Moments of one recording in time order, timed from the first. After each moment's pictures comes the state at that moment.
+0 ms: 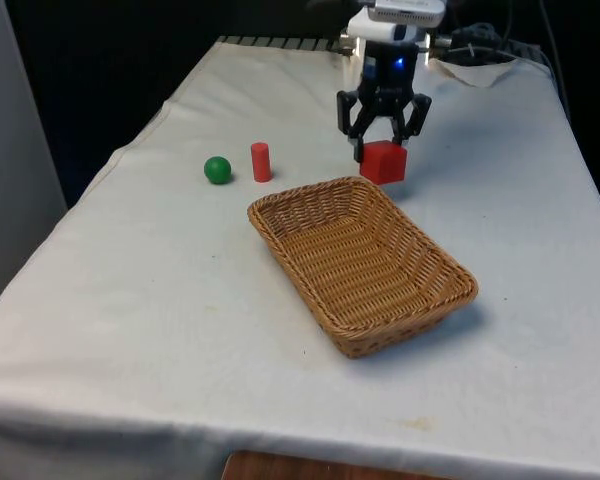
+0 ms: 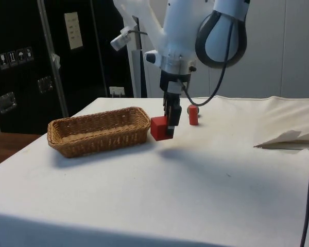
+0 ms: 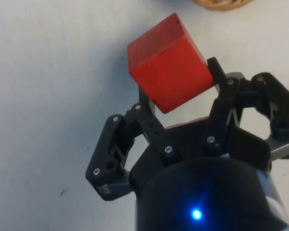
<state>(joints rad) 0.53 0.17 -0.51 -2.67 -0.11 3.06 -0.28</state>
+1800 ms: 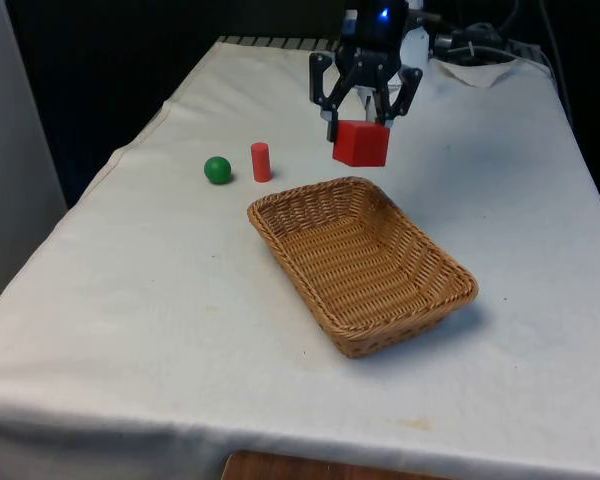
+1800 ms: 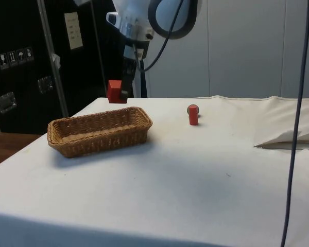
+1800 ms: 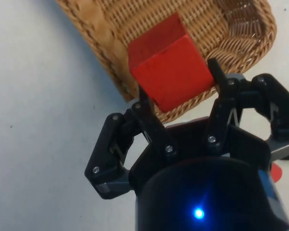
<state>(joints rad) 0.52 0.20 -0.56 -2.37 -0.10 2.94 -0.26</state>
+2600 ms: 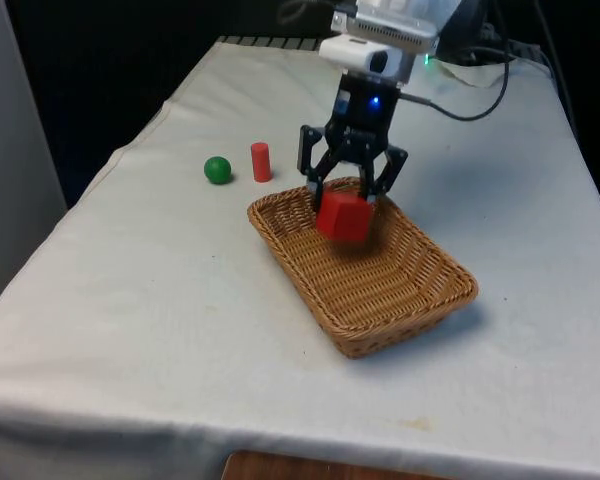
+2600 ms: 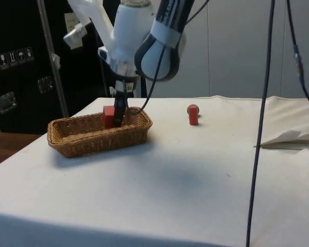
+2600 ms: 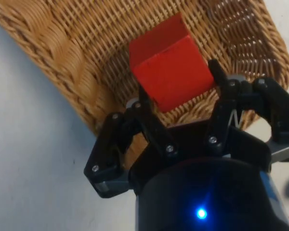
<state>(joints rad) 0.51 0.53 -0.54 -2.21 -0.02 3.06 -0.23</state>
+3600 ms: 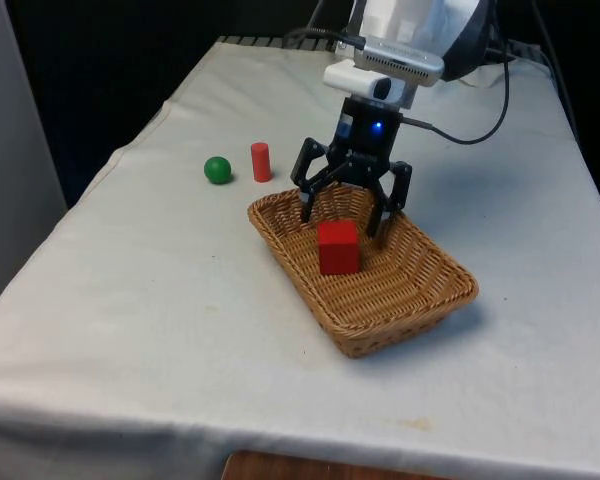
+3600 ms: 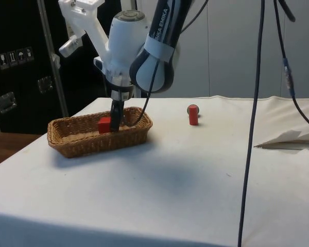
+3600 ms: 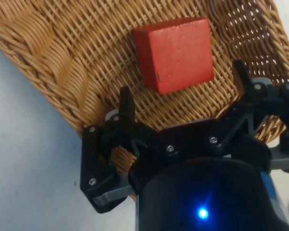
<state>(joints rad) 0.52 0.61 -0.54 -2.15 0.00 3.07 -0.22</state>
